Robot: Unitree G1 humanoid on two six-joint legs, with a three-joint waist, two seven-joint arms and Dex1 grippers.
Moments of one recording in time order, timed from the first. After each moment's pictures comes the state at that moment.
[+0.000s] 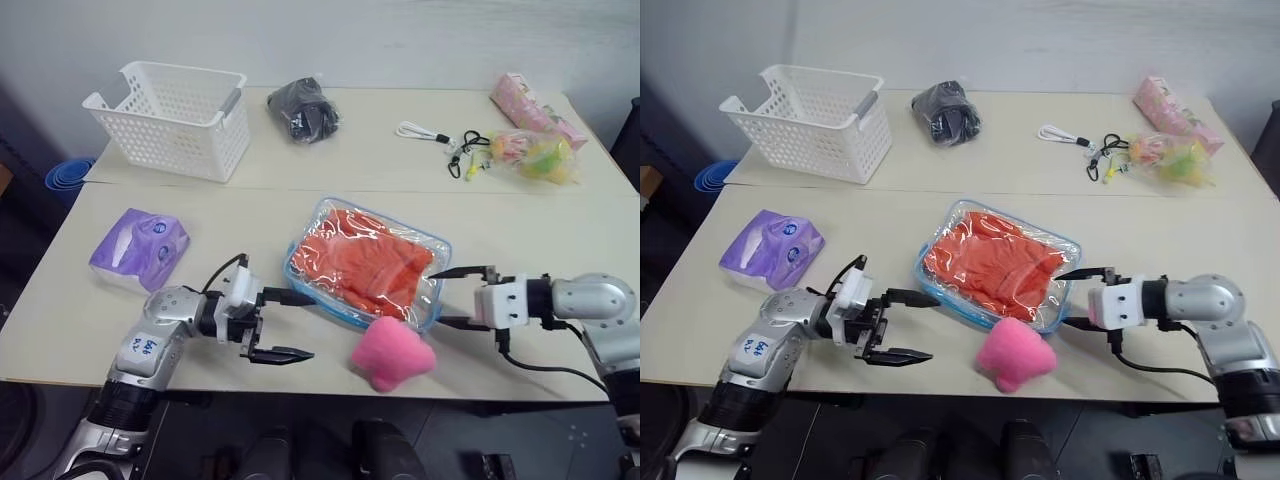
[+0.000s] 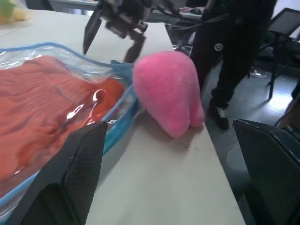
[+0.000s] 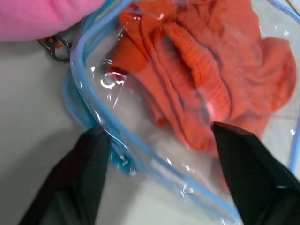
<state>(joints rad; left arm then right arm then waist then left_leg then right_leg) -0.31 0.55 -0.13 -0.07 -0.47 0.21 -1.30 -0.38 -0.86 0.08 0.28 0.07 -0.59 1.26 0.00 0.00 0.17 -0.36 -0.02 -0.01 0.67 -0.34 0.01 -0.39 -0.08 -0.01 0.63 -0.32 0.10</state>
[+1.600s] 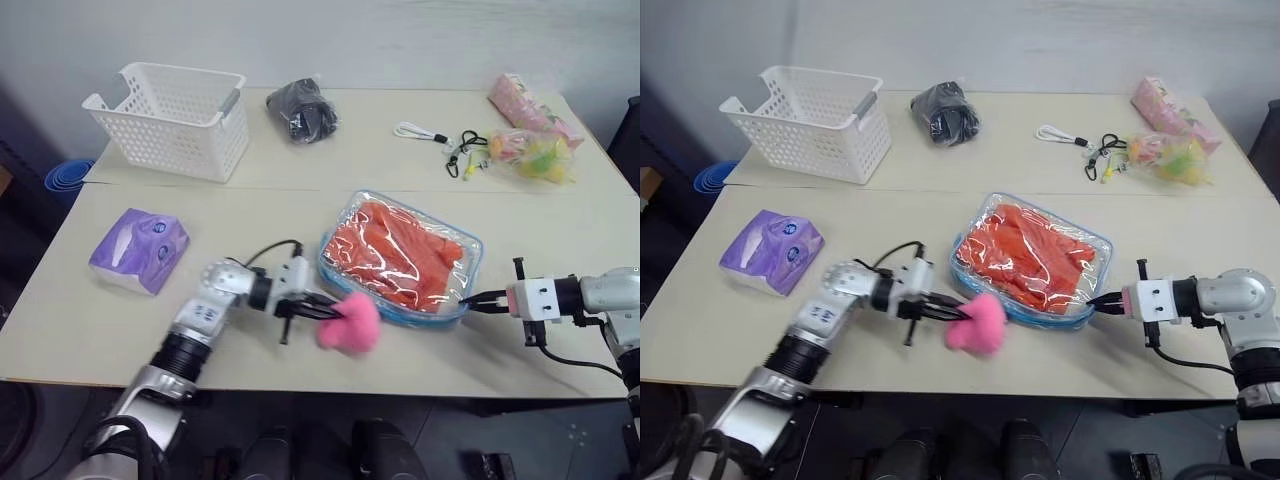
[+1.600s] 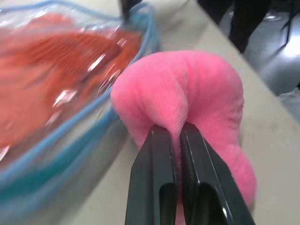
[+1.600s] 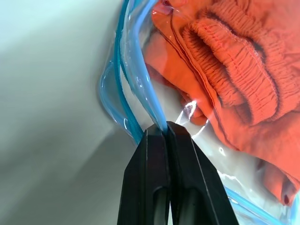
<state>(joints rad) -0.60 0.50 -0.23 0.36 -0.21 0.01 -1.29 -0.50 -0.93 0.10 0.72 0.21 -0.79 1.47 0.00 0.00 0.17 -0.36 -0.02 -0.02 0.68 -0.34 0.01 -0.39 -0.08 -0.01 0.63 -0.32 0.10</state>
